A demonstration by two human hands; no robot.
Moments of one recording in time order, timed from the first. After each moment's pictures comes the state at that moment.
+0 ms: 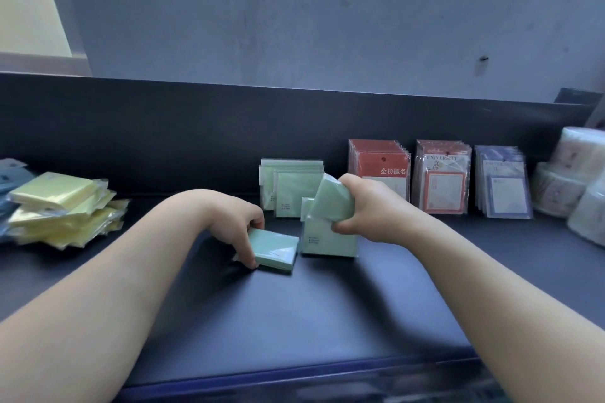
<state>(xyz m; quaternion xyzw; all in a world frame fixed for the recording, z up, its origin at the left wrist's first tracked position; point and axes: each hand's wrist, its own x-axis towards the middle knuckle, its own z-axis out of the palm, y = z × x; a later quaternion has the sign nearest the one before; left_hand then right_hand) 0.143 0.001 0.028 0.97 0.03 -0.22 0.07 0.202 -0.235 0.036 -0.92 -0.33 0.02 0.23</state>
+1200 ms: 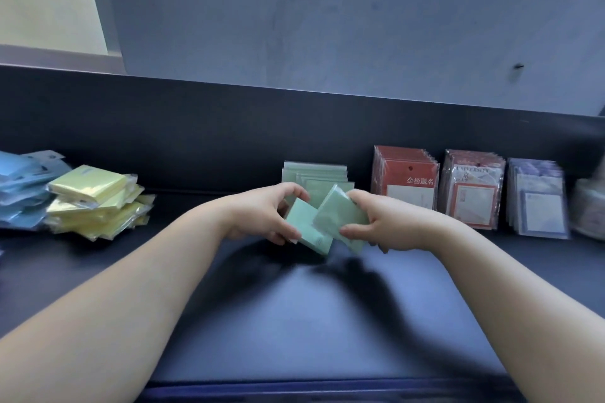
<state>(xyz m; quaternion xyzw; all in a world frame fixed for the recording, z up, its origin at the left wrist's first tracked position) 0.140 -0.004 0.012 0.84 0.01 -0.09 0.53 0.209 -0.221 0.039 -0.90 -0.37 0.14 0.19</state>
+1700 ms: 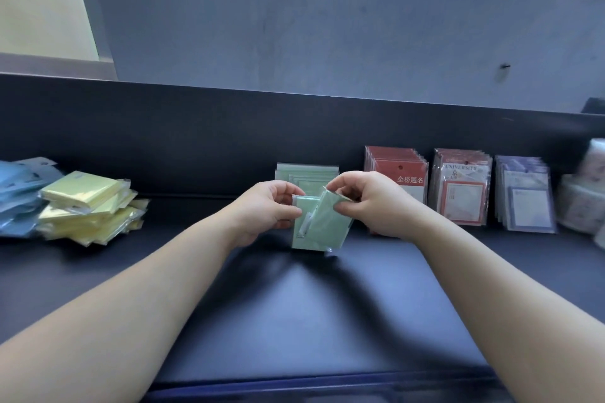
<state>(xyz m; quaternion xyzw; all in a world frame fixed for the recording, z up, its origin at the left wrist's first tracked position) 0.151 -0.022 0.000 0.74 0.05 0.05 0.67 0.214 -0.213 0.039 -0.85 -0.39 0.02 0.35</state>
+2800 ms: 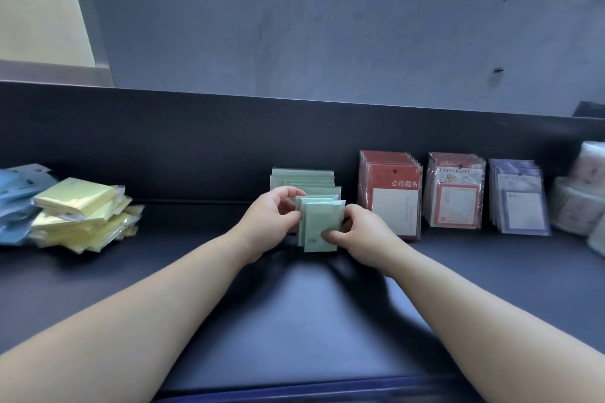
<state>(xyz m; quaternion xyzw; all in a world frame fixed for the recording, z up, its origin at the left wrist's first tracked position) 0.155 -0.038 -0.016 0.77 0.04 0.15 0.62 0.214 -0.209 -0.009 -0.90 -0.25 0.04 0.35</state>
